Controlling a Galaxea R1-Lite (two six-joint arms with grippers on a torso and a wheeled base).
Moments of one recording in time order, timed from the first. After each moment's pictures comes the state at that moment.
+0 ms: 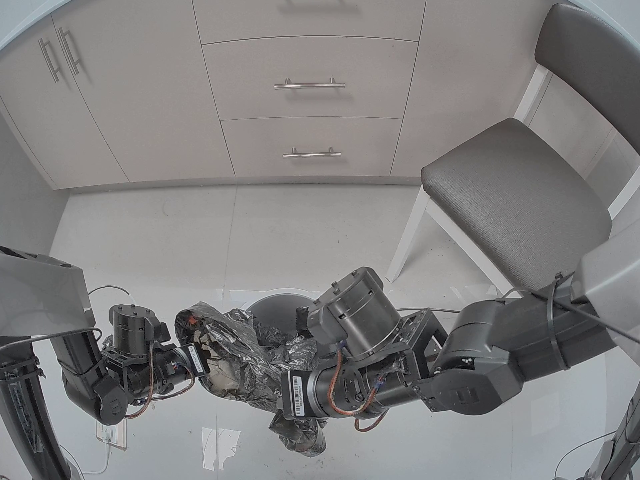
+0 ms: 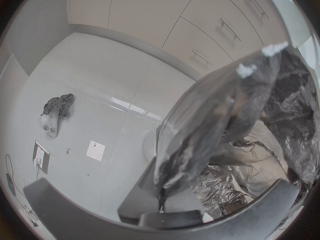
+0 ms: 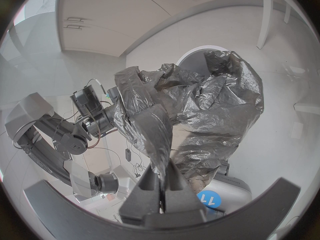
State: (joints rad) left arm -0.24 2.14 -0.31 -1.21 -0.13 -0.53; right arm 0.96 2.05 -1.19 -0.07 0.19 0.77
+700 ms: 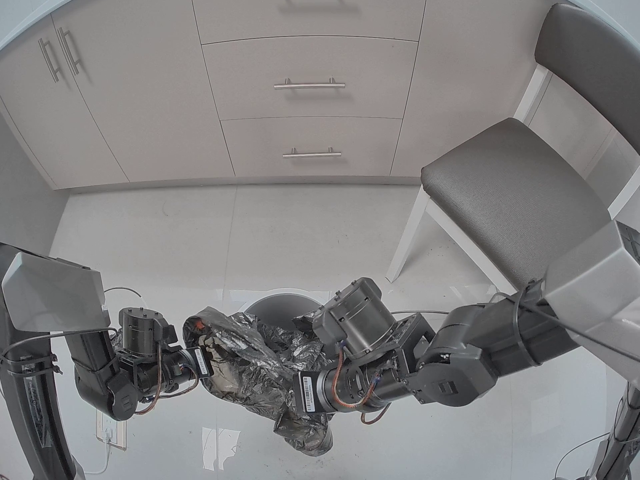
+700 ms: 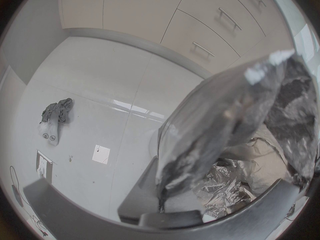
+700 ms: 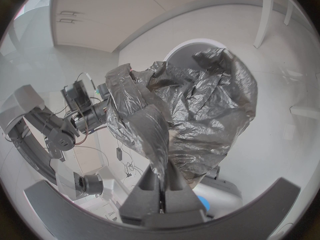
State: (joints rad) left arm -0.22 2.24 -0.37 -1.23 -0.13 -0.43; right arm 0.91 2.12 -1.19 -0.08 0.18 0.70
